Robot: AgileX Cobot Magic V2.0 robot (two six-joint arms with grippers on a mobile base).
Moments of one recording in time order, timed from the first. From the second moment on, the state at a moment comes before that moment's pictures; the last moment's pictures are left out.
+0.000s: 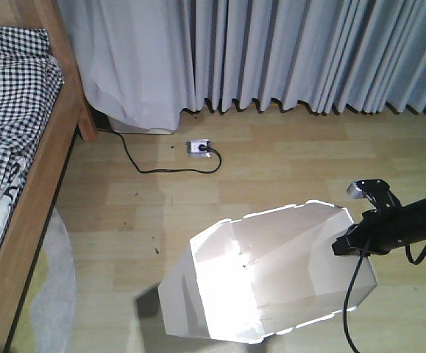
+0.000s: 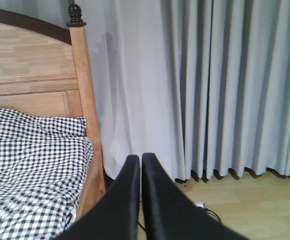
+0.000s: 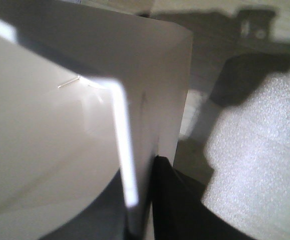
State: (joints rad) left arm 0.01 -0.01 0.03 0.03 0.08 0.00; right arm -0.26 2.17 -0.84 1.14 0.63 -1.62
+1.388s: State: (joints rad) left arm 0.01 -0.01 0.03 0.03 0.08 0.00; right arm -0.26 2.17 -0.84 1.14 0.64 -1.62
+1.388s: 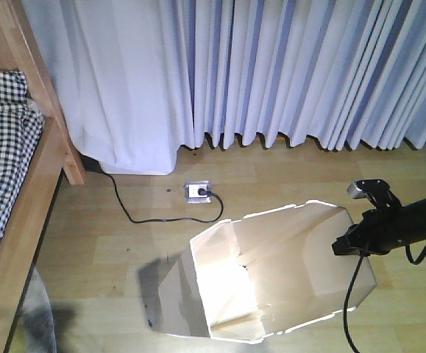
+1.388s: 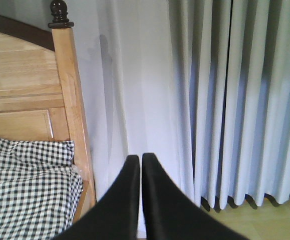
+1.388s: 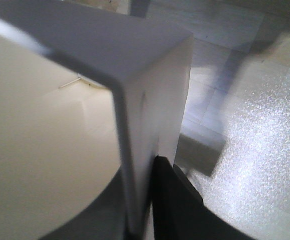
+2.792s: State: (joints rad) left arm 0.01 -0.01 0.03 0.03 0.08 0.00; right arm -0.26 2.17 -0.84 1.14 0.64 -1.62
